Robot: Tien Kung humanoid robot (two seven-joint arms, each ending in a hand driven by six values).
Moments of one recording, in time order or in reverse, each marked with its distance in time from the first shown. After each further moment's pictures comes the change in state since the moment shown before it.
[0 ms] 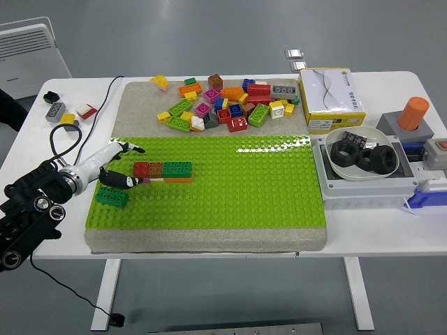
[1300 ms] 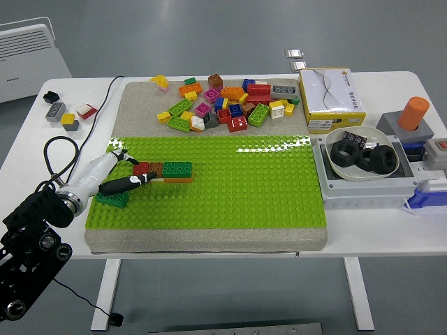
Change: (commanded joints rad) left arm 0.203 -0.039 -0.120 -0.214 0.287 0.062 0.107; right arm -0.010 0.000 0.017 0.000 -0.012 0.002 0.005
